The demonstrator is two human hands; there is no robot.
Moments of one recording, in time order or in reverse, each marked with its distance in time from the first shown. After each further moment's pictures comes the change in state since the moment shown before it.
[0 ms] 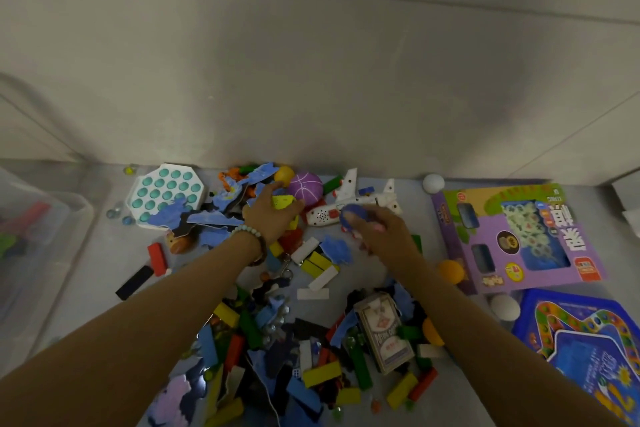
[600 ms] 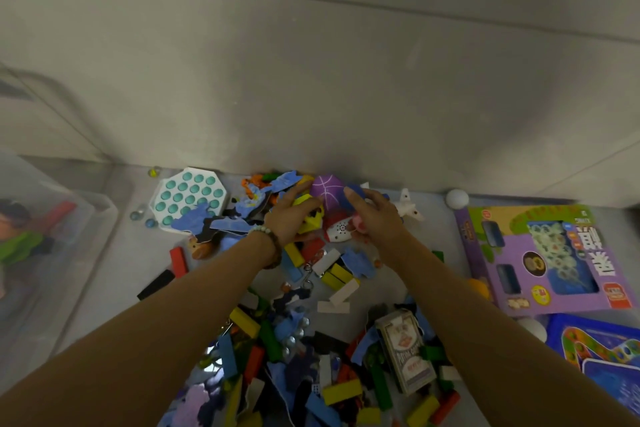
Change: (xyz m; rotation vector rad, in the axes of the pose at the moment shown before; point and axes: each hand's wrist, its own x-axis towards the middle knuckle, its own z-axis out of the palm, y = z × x) left_hand 0.009 0.009 -0.012 -0.365 -0.139 -0.127; right_hand 0.038 -0.041 0.045 0.181 0.012 0.154
